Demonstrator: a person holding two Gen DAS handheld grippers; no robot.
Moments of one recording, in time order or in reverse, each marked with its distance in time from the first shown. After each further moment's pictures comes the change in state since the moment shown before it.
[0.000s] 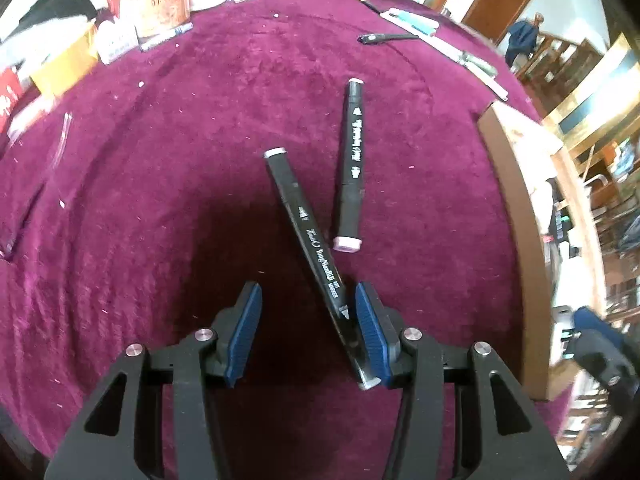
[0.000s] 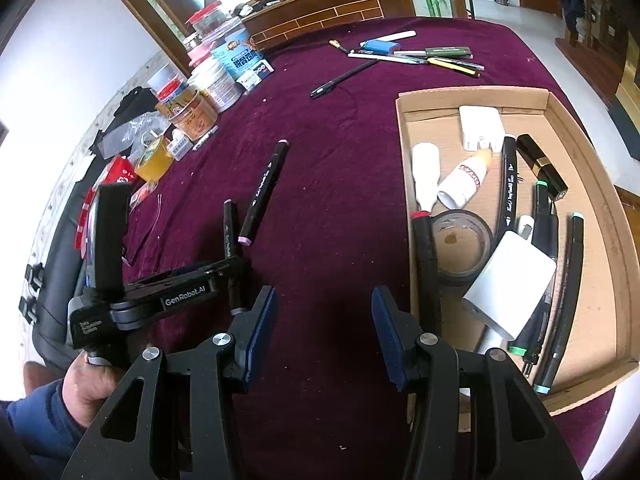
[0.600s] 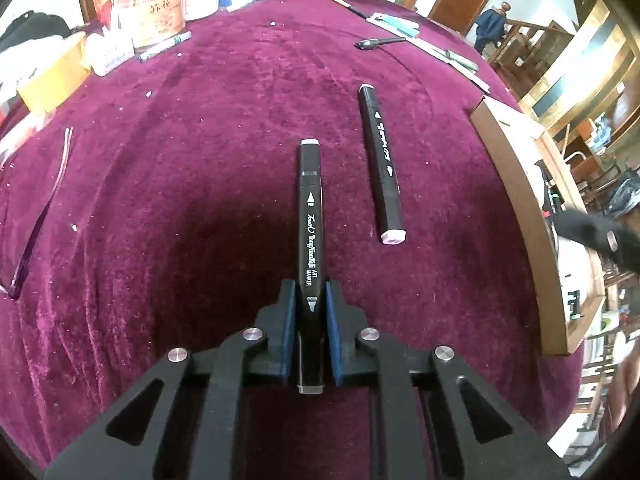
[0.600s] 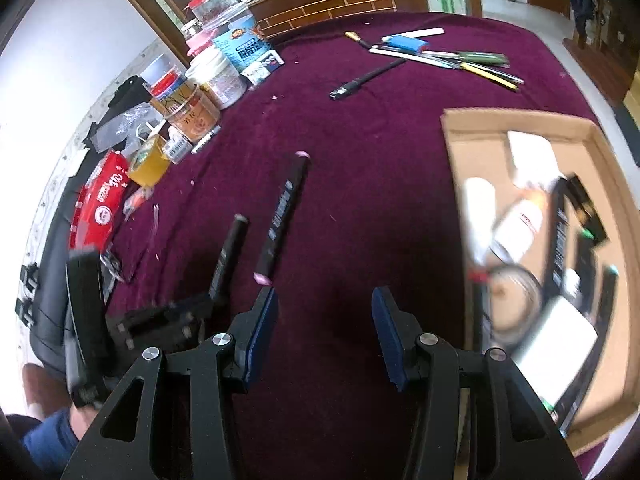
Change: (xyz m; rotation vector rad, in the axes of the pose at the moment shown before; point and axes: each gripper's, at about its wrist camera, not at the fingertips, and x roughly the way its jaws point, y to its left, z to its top) left arm -0.004 0.041 0.000 0.091 -0.020 -0.103; right arm 0.049 0.040 0.058 -0.019 0.069 -0.009
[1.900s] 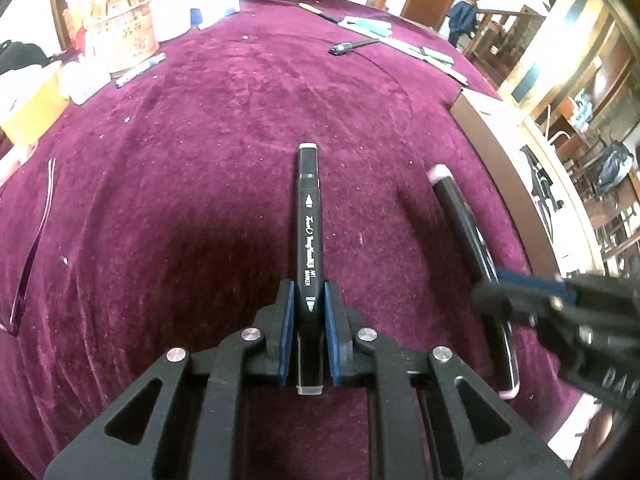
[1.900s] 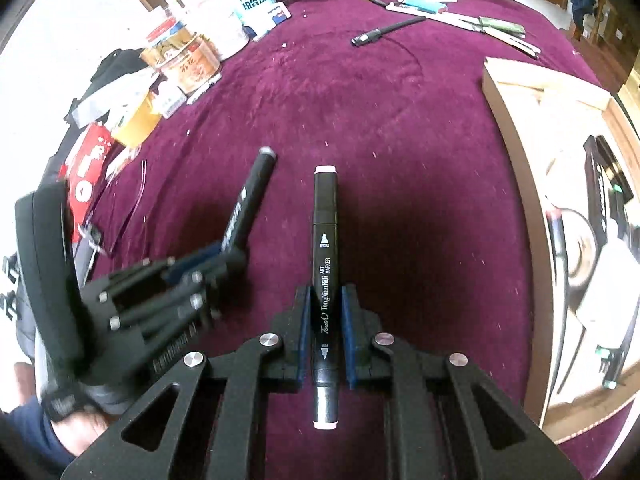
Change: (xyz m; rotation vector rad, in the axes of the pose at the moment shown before) left arm -0.007 -0.006 -0.008 0.094 -0.048 -0.020; right arm 0.025 0.027 -0.057 -0.001 0.086 -0.069
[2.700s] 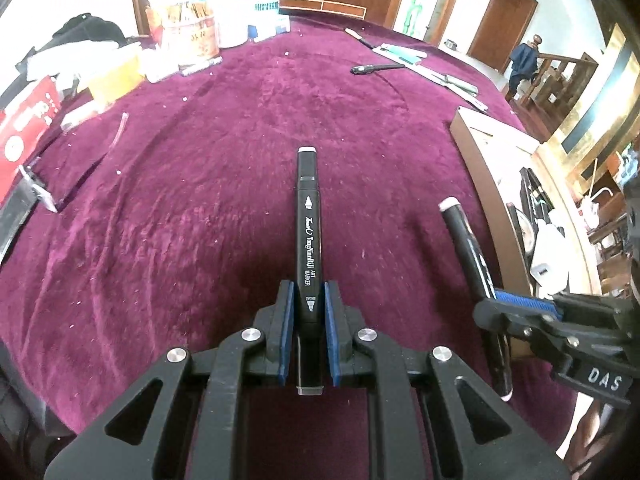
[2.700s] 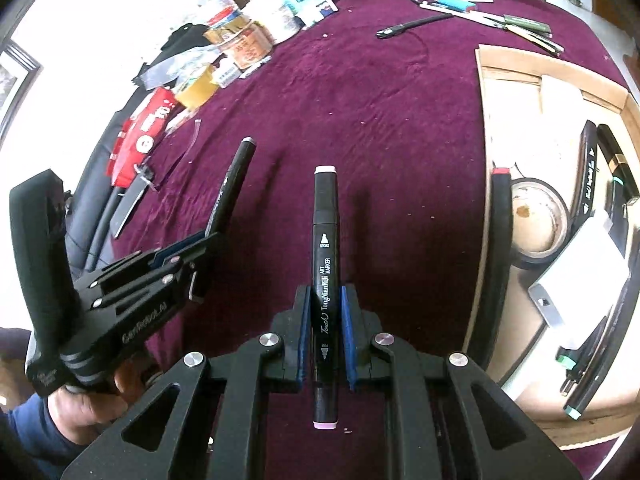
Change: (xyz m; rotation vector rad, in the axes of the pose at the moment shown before) left arm -0.045 -0.072 -0.043 -0.192 -0.094 0.198; right arm -0.040 -0.065 -0.028 -0.184 0.022 0.225
